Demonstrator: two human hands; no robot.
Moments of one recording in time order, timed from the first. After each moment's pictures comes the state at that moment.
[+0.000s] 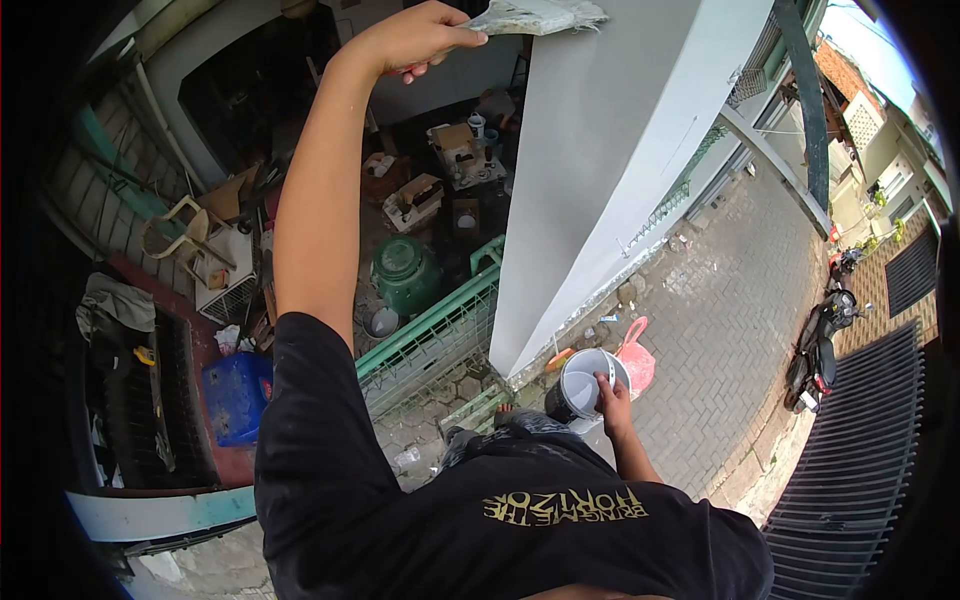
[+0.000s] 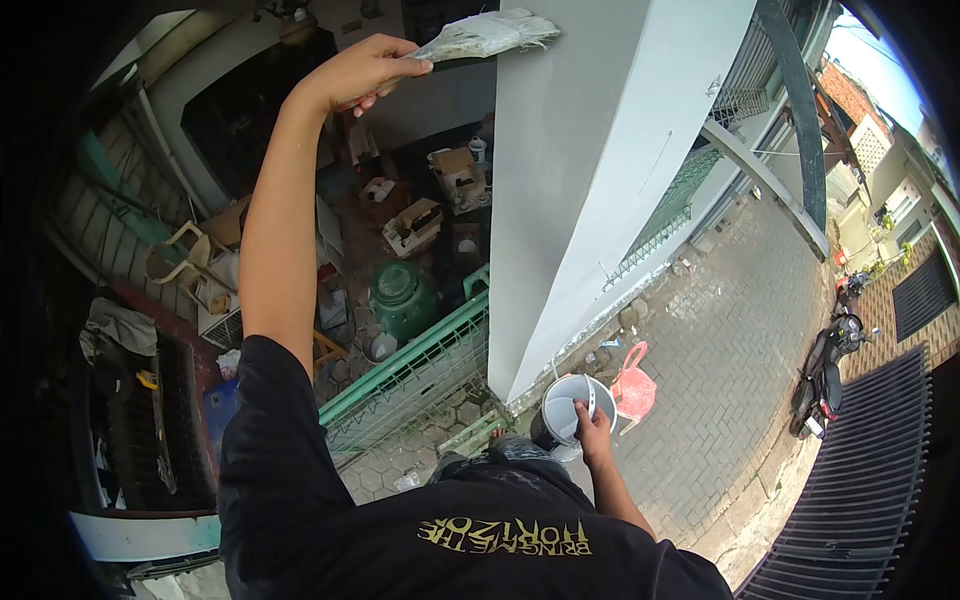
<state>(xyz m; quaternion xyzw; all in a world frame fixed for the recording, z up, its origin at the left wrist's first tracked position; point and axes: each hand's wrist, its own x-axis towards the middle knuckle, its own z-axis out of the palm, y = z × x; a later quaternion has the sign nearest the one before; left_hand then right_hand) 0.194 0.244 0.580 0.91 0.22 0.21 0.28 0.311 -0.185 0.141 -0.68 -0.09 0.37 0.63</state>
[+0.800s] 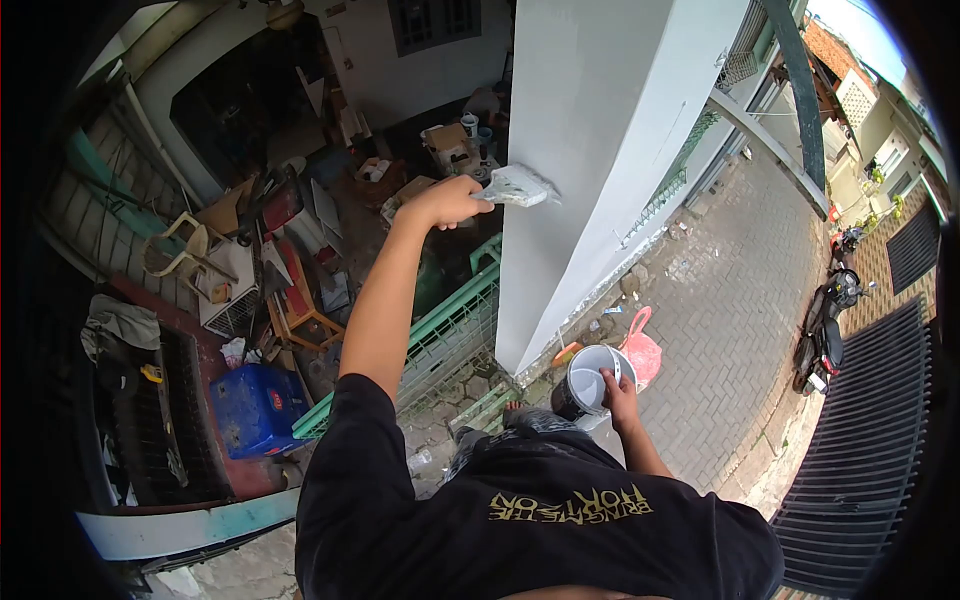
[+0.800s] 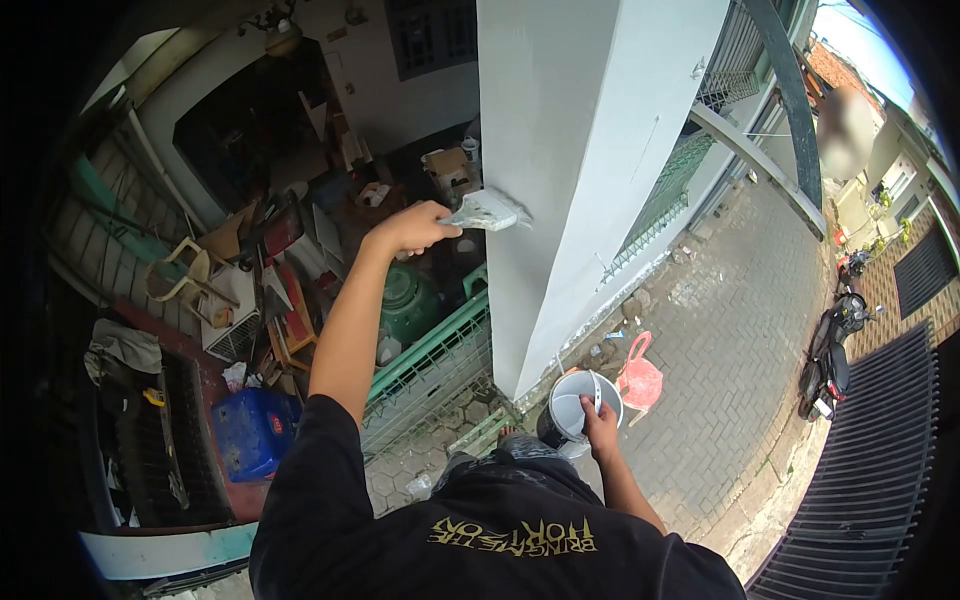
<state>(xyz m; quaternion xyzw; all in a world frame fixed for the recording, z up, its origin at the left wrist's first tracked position) 0.216 0.228 0.382 0.89 0.28 -0.03 0.35 0.313 -0.191 0.134 -0.69 -0.07 0.36 0.62</state>
